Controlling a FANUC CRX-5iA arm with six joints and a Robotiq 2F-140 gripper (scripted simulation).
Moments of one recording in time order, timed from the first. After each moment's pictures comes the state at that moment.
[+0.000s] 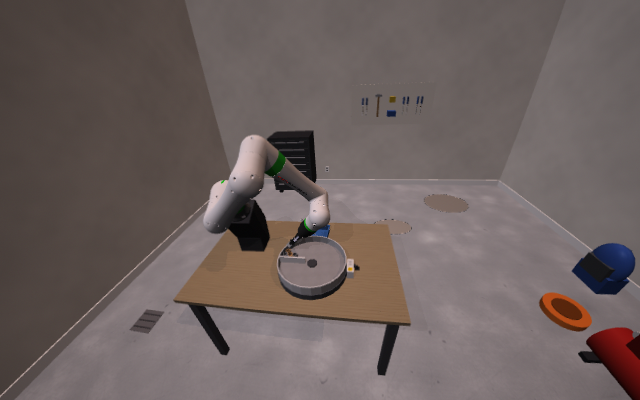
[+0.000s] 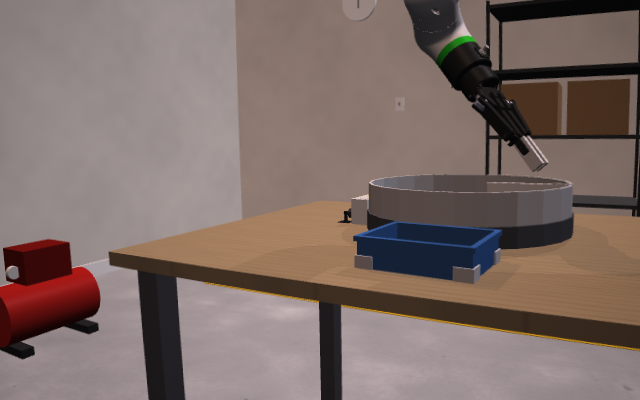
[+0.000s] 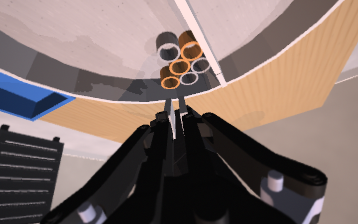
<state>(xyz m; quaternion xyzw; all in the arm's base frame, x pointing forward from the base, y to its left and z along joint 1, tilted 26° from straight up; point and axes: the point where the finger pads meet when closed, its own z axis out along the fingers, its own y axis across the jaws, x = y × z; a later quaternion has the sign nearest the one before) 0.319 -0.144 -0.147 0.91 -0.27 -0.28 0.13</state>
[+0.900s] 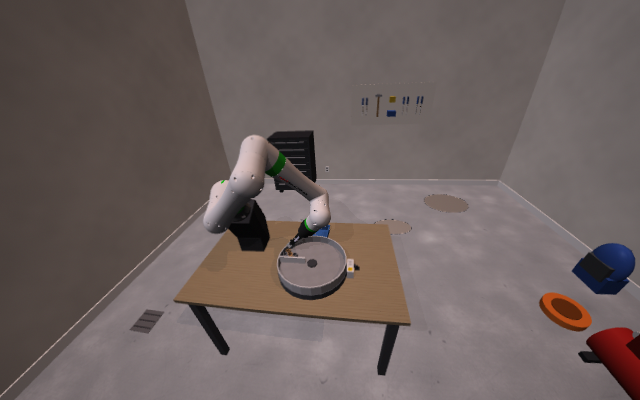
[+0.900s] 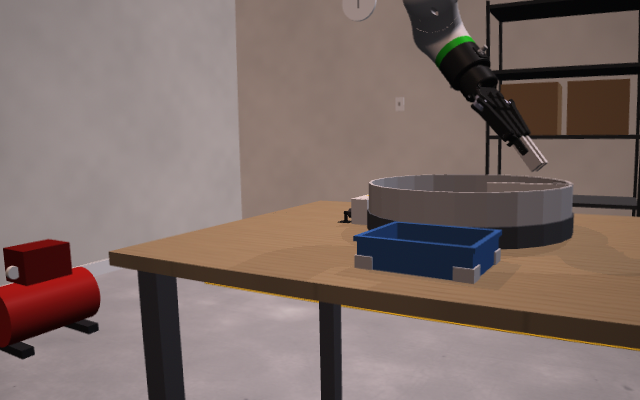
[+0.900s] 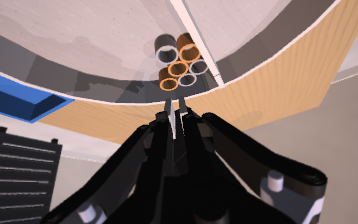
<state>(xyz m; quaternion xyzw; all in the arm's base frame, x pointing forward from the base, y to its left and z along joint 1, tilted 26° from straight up) 0.321 -0.146 -0.146 0.91 -0.27 -0.28 0.14</state>
